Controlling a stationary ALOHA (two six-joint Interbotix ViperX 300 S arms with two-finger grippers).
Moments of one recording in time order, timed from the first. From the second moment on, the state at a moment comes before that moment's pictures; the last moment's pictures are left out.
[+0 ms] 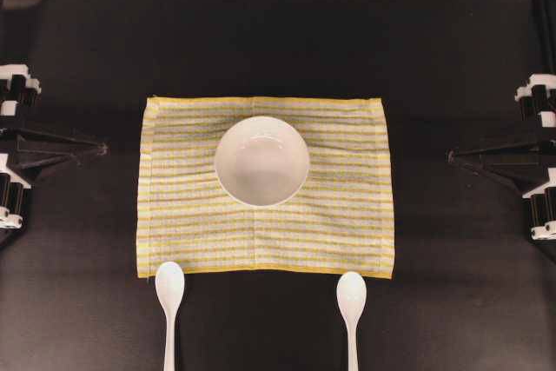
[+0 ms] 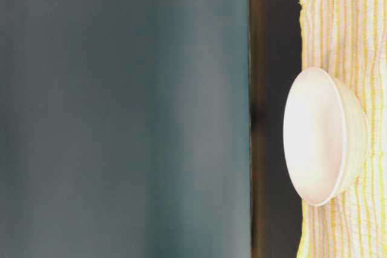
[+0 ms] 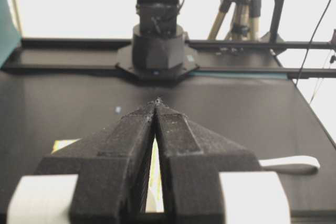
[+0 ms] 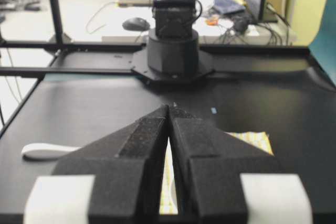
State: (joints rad) left arm 0.00 -0.96 1.17 0.00 -0.29 0.00; right arm 0.07 -0.97 1.18 0.00 -0.29 0.01
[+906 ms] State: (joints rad) left arm -0.10 -0.25 0.80 0.04 -0.09 -0.60; right arm 0.07 -0.98 1.19 0.01 -0.16 0.01
